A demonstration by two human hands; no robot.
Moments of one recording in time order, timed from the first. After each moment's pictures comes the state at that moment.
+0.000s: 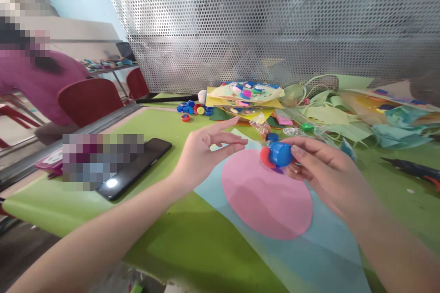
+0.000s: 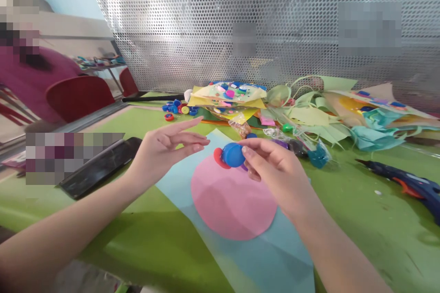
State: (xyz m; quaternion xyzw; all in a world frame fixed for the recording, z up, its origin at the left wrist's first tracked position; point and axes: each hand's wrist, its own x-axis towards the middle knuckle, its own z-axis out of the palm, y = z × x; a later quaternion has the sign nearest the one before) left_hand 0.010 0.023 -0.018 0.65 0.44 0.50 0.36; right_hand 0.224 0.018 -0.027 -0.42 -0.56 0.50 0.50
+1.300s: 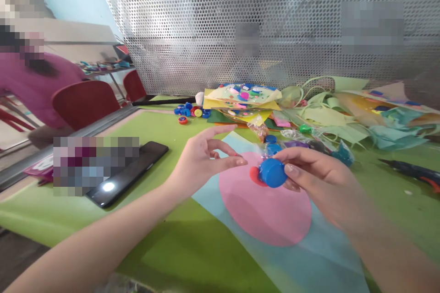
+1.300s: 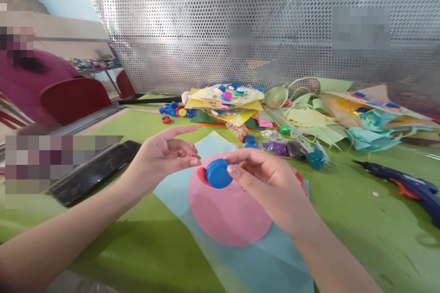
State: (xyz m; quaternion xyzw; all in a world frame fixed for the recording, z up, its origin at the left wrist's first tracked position) left_hand 0.011 0.020 -0.015 0.58 0.46 0.49 0.46; right_hand 0.222 0.009 -0.027 -0.41 -0.61 0.49 0.47
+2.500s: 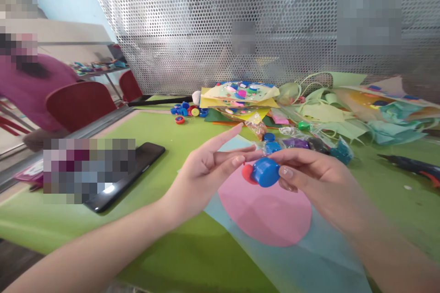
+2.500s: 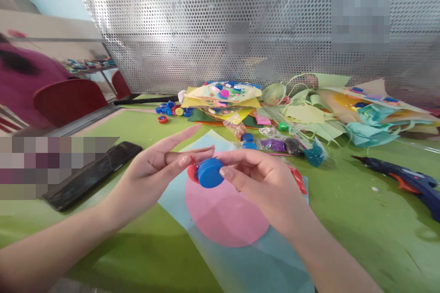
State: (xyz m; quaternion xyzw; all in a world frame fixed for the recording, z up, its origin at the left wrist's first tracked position) left_hand 0.024 0.001 -0.014 0.58 0.33 0.49 0.56; right_hand 0.219 0.005 -0.023 -0.41 -0.60 0.51 0.45
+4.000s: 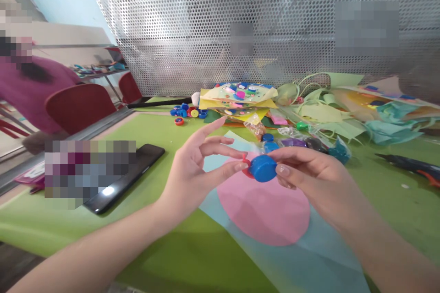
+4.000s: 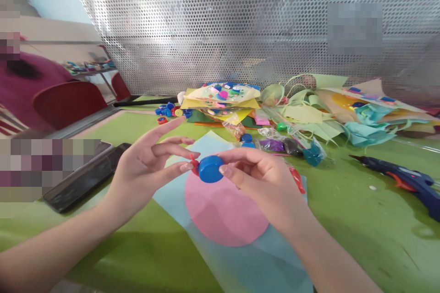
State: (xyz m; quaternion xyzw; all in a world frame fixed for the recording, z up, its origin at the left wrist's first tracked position) left_hand 0.020 0.002 -0.013 0.61 0.39 0.55 0.41; right_hand 0.213 0.002 -0.018 -0.44 -0.55 0.51 0.50
